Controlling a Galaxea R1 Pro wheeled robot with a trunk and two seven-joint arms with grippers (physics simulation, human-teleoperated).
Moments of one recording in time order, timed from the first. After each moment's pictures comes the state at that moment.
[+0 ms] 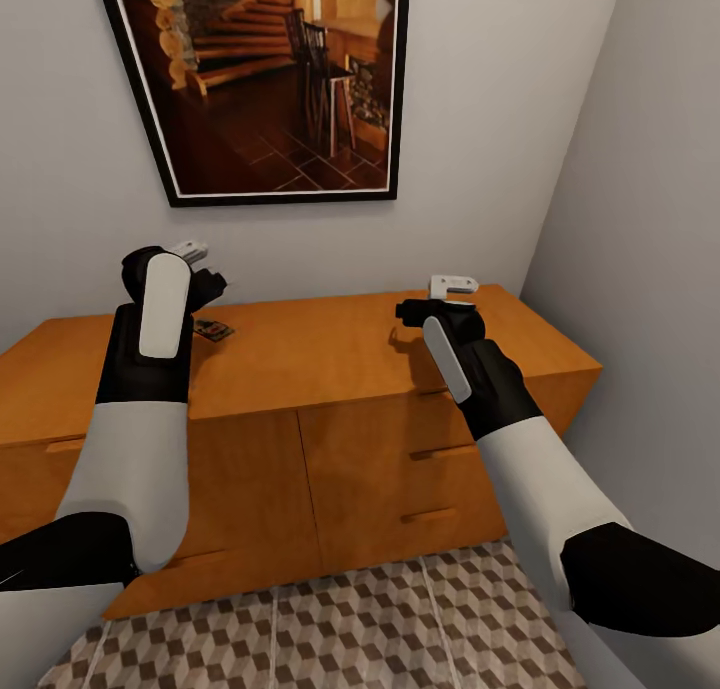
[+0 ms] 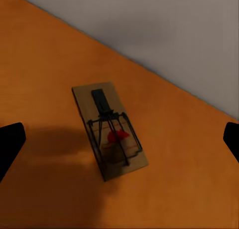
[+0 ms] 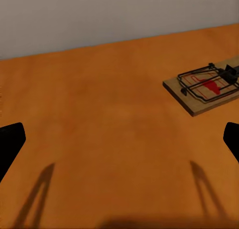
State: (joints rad) left arm -1.20 -0.08 0.08 -1.29 0.73 0.89 1.08; right arm -1.14 0.16 0.23 -1.04 -0.31 0.71 -0.45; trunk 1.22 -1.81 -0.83
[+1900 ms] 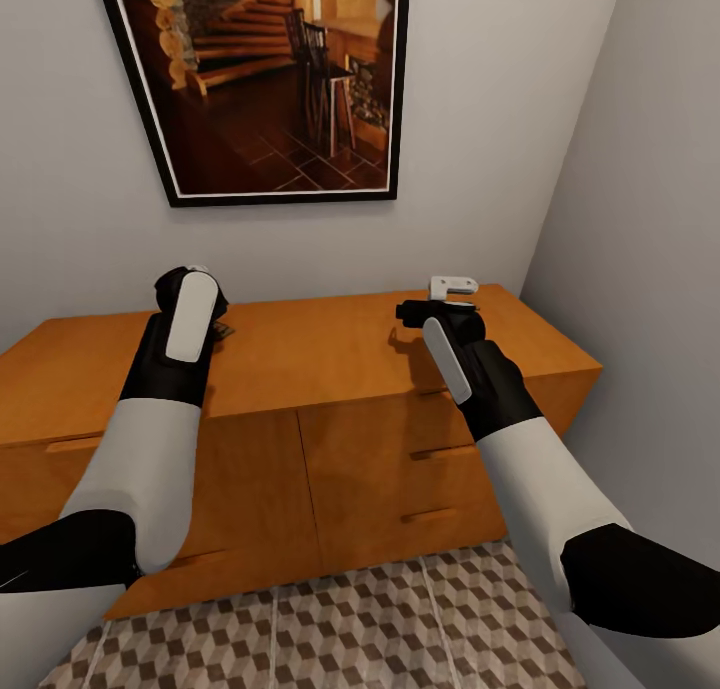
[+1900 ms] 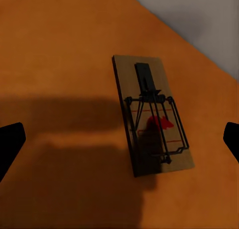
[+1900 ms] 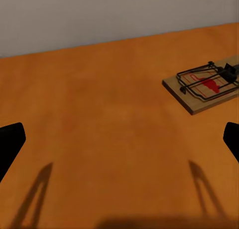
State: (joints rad) left arm -1.20 -0.09 0.06 -1.12 0.74 0.64 1.20; right arm -1.14 0.16 0.23 -1.04 -0.31 0.72 -0.45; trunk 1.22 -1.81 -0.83
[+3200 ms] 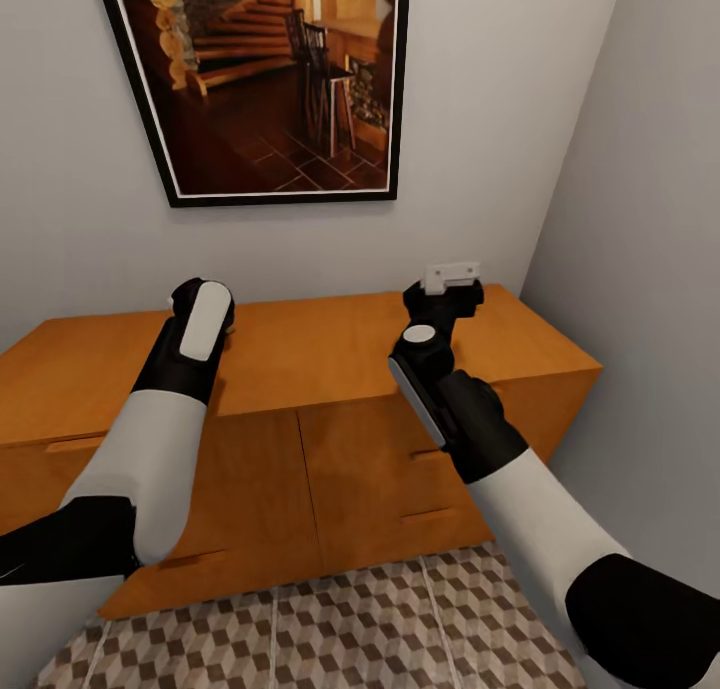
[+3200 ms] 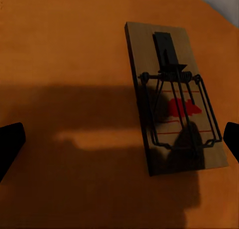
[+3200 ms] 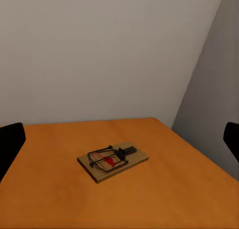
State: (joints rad) left arm -1.23 -0.09 0.05 -0.96 0.74 0.55 1.19; right arm -1.05 0.15 0.48 -1.21 -0.07 0.58 -0.81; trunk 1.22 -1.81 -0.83
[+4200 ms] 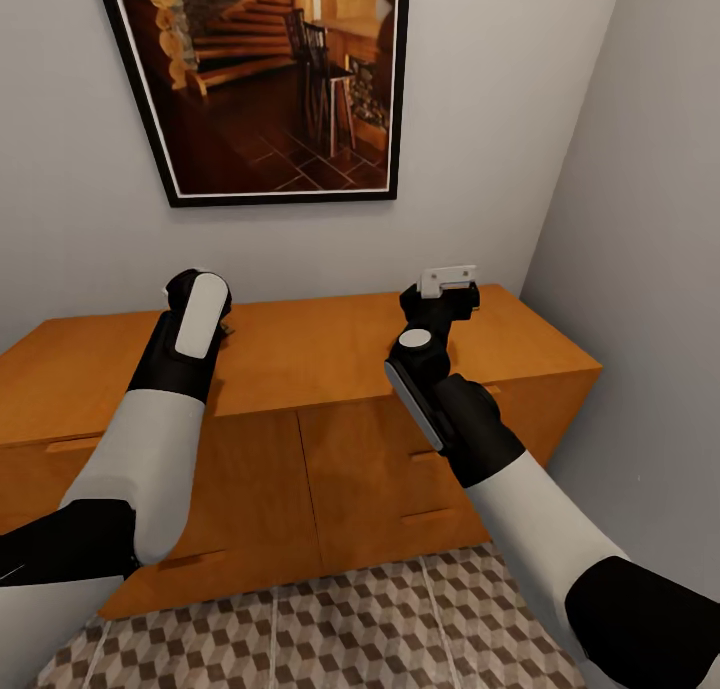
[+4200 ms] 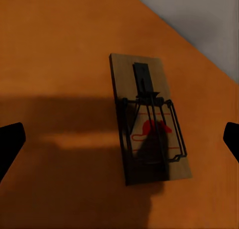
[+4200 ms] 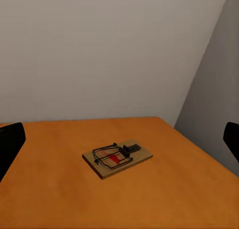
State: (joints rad) left arm -1.23 -0.09 0.04 -1.03 0.74 0.54 1.19; right arm -1.04 0.16 0.49 -1.21 -0.07 0.58 -0.82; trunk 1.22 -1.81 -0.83
